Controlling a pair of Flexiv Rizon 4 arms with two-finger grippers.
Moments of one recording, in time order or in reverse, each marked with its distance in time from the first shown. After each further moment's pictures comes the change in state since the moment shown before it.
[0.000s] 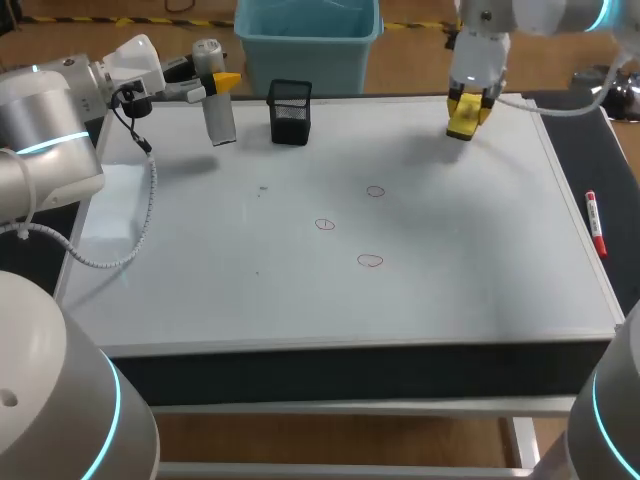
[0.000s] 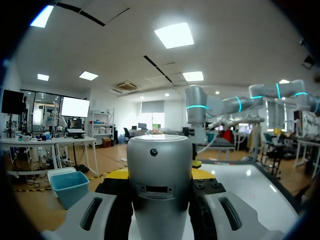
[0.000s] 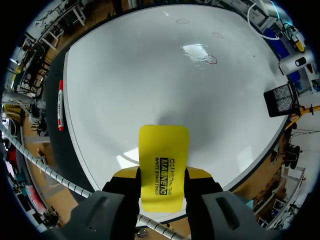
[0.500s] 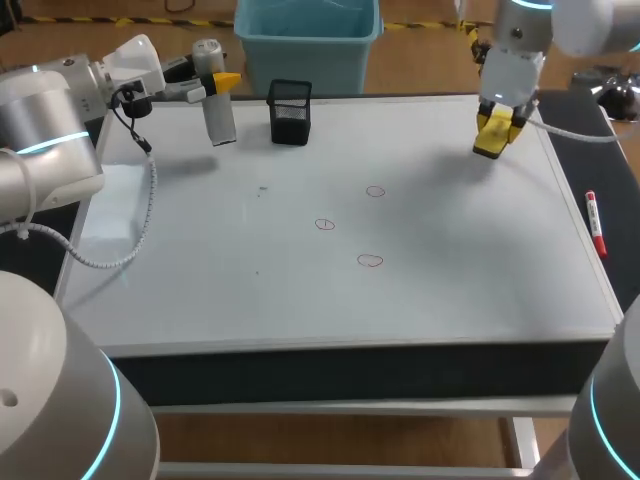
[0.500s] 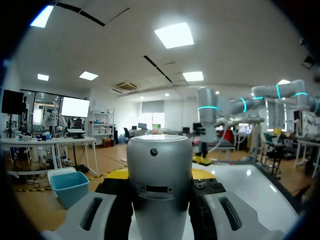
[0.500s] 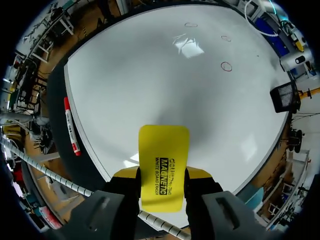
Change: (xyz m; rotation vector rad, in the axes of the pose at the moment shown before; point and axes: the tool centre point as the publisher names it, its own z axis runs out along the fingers) left arm 0.000 0.000 0.000 0.000 0.000 0.000; right arm 0.060 0.027 -0.002 0.023 -0.008 0.119
